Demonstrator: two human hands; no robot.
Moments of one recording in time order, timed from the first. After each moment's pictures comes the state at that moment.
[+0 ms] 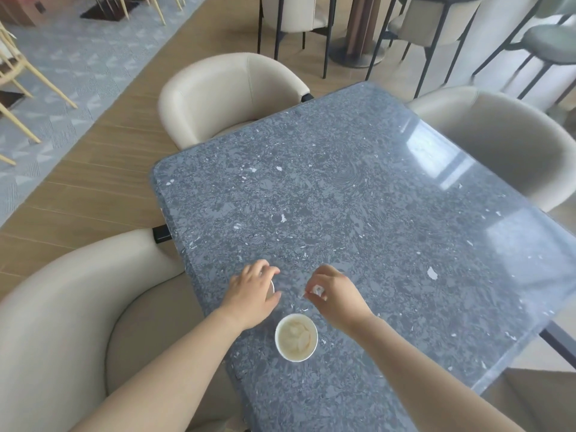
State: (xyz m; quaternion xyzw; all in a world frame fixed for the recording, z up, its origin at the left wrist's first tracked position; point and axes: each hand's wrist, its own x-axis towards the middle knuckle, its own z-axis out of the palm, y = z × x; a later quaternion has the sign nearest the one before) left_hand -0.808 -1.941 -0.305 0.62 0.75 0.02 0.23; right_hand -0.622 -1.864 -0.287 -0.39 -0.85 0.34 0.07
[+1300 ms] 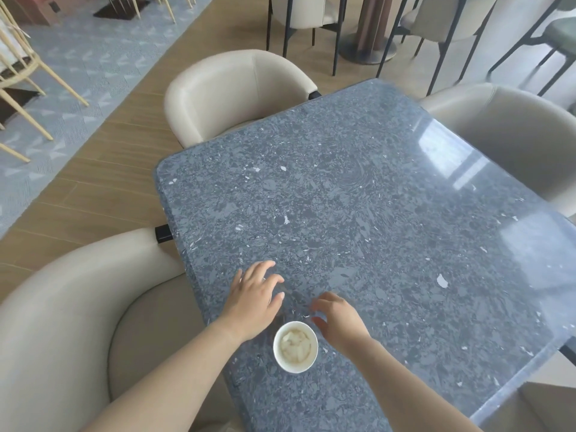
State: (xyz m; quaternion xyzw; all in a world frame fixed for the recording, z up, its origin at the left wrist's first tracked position) left_hand -0.803 -1.944 -0.315 0.63 0.75 0.08 0.18; right_hand -0.610 -1.869 -0.354 -0.41 -0.85 0.32 -0.02
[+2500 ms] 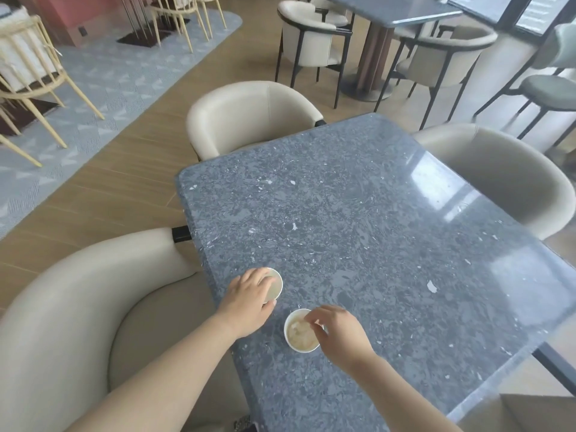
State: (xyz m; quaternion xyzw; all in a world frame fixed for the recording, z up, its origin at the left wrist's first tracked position) left_hand -0.815 -1.987 -0.284 0.65 0.74 0.04 0.15; right_hand -0.605 -1.930 -0.287 -0.40 -0.86 0.30 0.06
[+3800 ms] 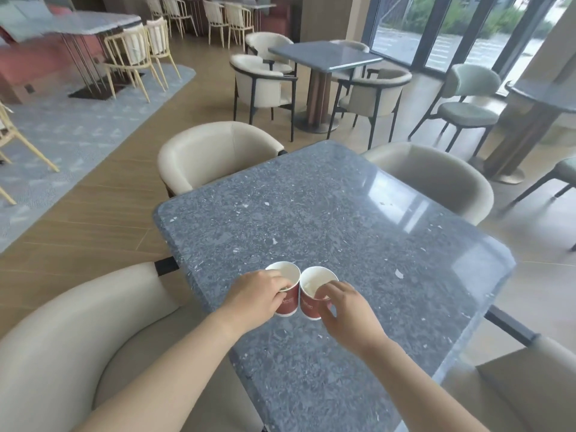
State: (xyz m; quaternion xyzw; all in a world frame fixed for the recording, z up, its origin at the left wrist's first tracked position) left_hand -0.791 -2.000 -0.193 0.75 0.65 0.10 0.11; right_hand -0.591 -1.965 -0.210 -0.42 -0.85 0.21 0.23
